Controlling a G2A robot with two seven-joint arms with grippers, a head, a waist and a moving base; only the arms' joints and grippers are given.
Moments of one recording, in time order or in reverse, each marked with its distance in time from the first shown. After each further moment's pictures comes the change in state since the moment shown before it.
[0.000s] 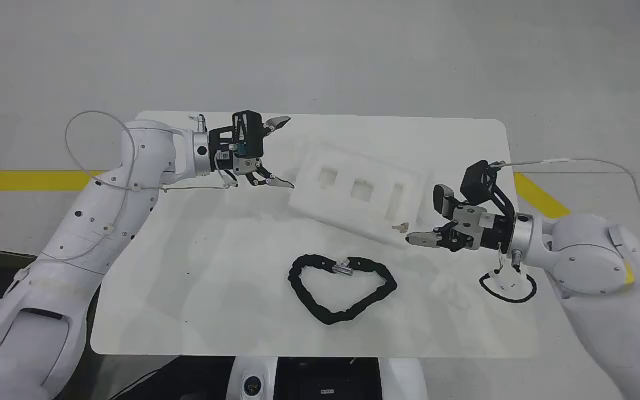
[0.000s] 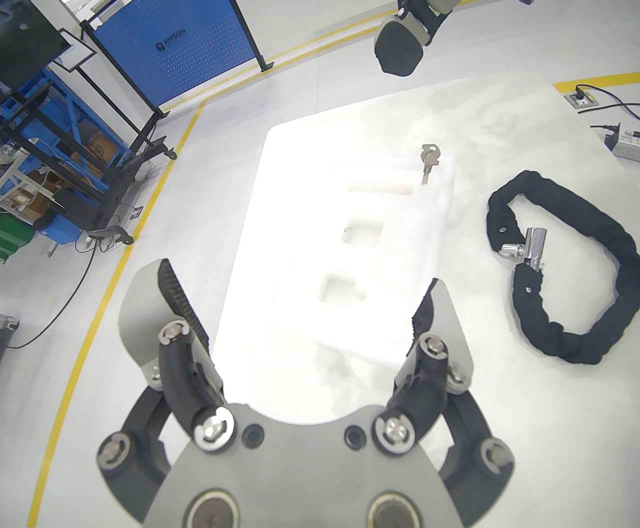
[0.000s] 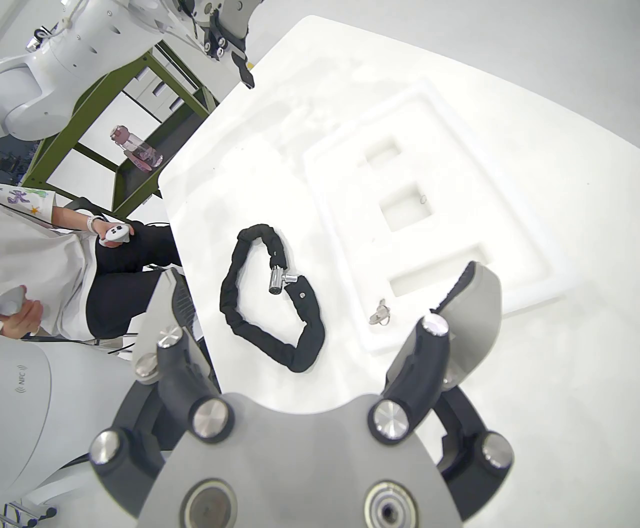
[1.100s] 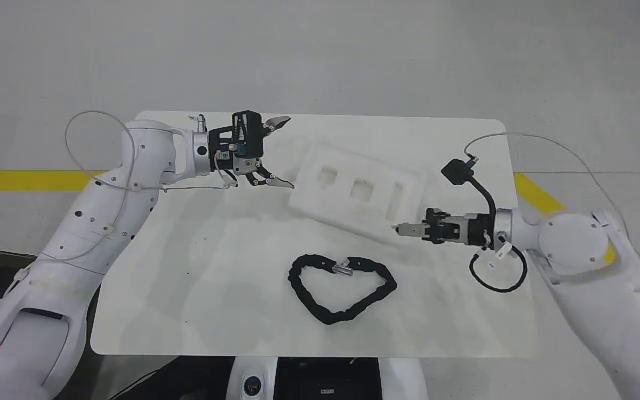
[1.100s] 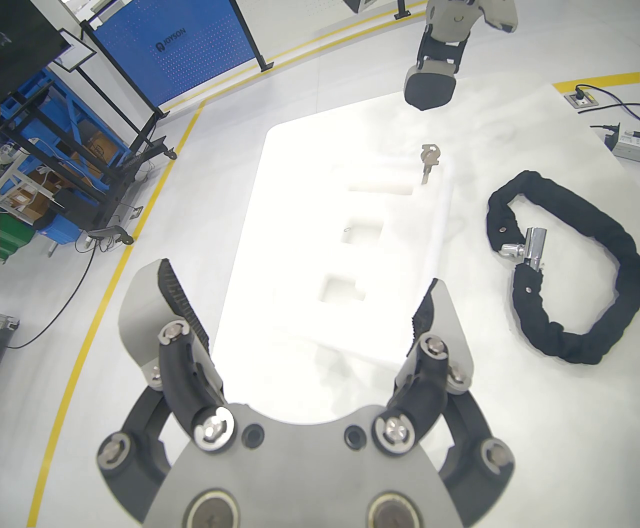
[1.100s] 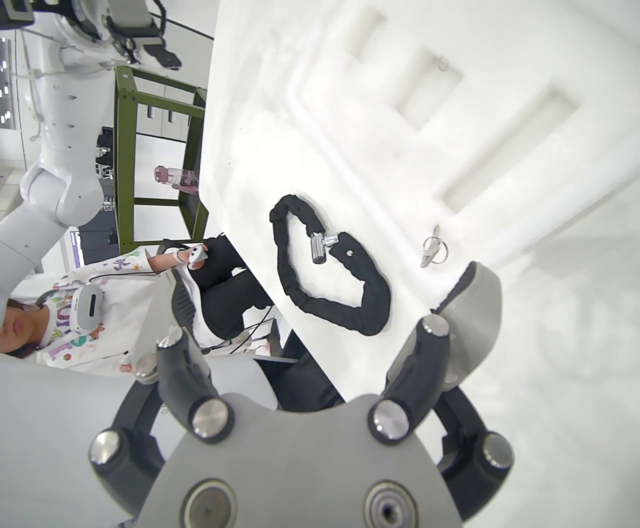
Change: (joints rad) left arm 0.000 0.000 0.000 0.000 0.000 0.000 0.000; right arm 0.141 -0.019 -0.140 0.086 0.268 0.527 0.259
